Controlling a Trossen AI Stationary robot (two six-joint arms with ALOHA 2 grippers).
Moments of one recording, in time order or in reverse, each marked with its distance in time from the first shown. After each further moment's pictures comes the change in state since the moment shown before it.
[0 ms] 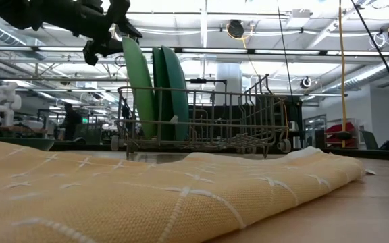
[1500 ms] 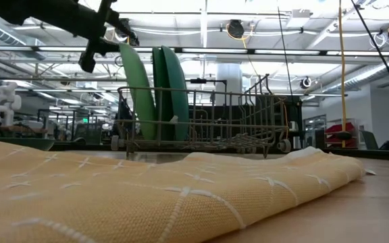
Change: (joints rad) left arm -0.118 -0.040 -0.001 -0.152 -0.059 -0.556; right arm 0.015 0.000 0.000 -0.026 0.003 -0.018
